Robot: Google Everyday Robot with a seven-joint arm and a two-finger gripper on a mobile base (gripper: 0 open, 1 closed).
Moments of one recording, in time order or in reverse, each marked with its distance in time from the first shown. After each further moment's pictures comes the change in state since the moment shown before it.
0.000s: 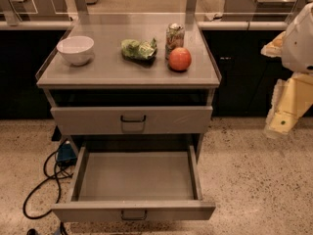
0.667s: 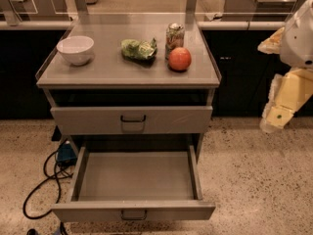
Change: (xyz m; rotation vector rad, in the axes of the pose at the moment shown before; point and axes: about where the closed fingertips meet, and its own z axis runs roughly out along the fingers) arm -0.004 -0.008 0.001 -0.005 -0.051 0.008
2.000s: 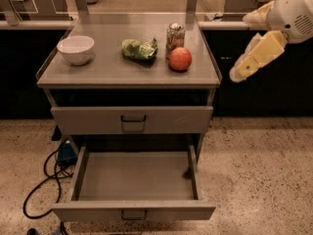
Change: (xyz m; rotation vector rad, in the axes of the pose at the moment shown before) arm -0.047 -0.092 0.013 0.026 -0.420 0.125
